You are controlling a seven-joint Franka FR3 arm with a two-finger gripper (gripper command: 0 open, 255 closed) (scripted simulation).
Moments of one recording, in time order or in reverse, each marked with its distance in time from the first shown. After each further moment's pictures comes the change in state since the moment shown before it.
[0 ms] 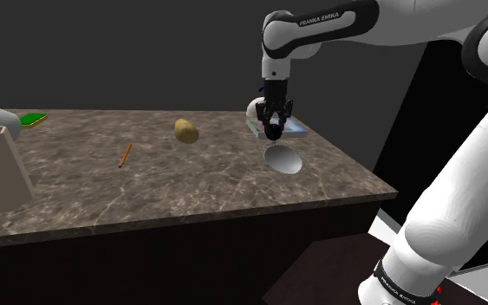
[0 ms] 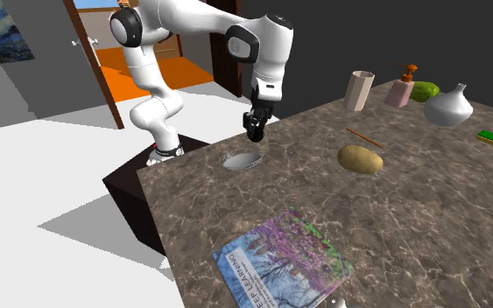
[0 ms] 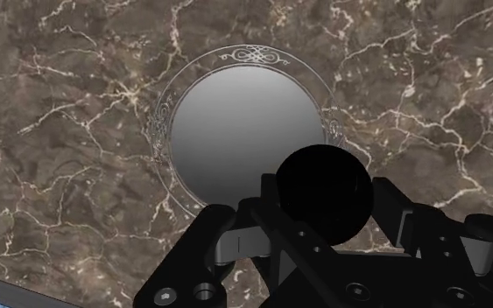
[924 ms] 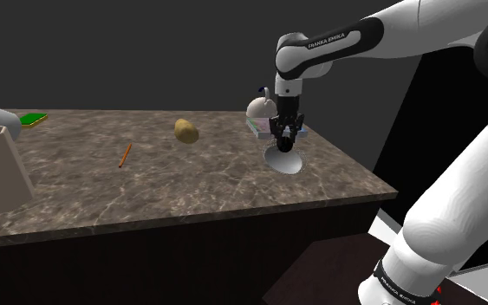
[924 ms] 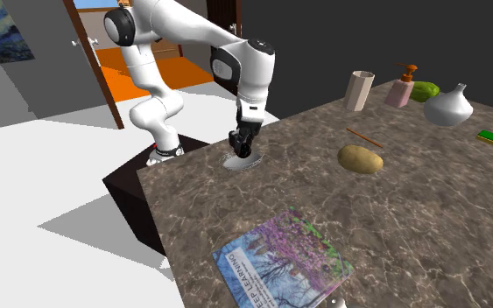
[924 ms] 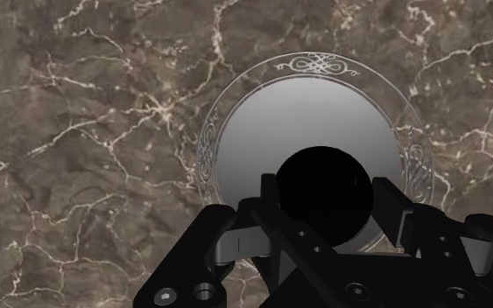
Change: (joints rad) arm -0.041 -0.056 -0.051 -0.188 -0.021 0.132 -0.086
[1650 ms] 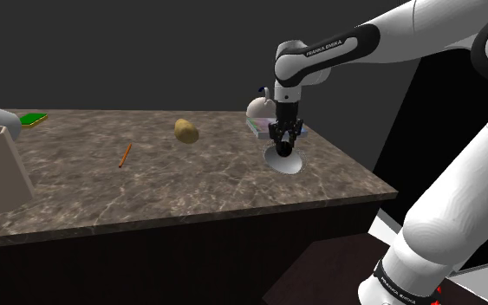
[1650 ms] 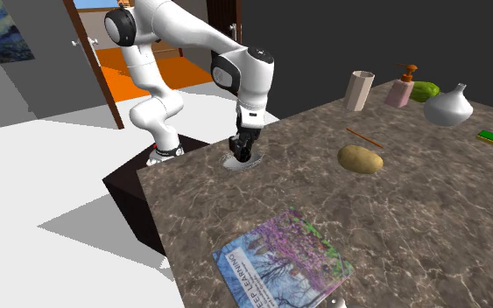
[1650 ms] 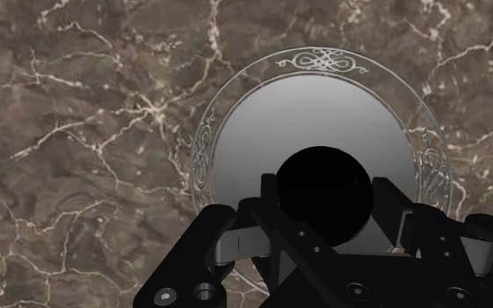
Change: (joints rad) arm -0.001 0.009 -0.001 -0.041 0.000 0.051 -0.001
